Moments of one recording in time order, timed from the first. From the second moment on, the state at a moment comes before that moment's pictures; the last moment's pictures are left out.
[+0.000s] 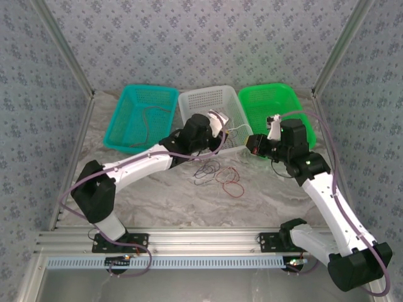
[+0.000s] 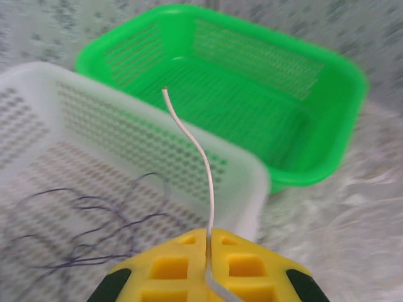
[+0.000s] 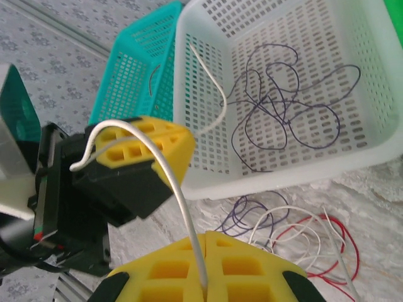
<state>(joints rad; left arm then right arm) -0.88 1.66 1.27 -0.07 -0.02 -0.04 0.30 0.97 0.97 -0.57 -0.39 0.61</state>
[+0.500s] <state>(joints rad) -0.98 1.78 1.35 -0.12 -0.63 0.29 0.28 1.04 1.01 -0.73 -0.44 0.57</state>
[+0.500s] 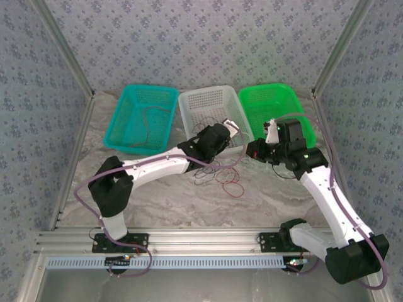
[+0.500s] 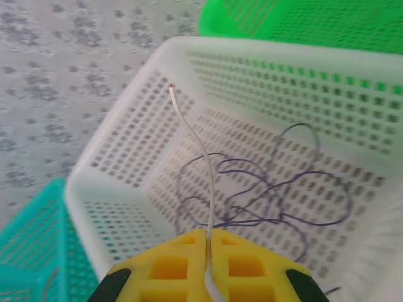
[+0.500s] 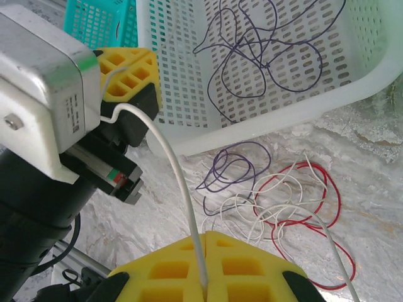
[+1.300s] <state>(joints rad) -0.97 1.38 1.01 0.01 -0.59 -0.03 -0.03 1.43 1.38 -0.67 -0.38 0.24</state>
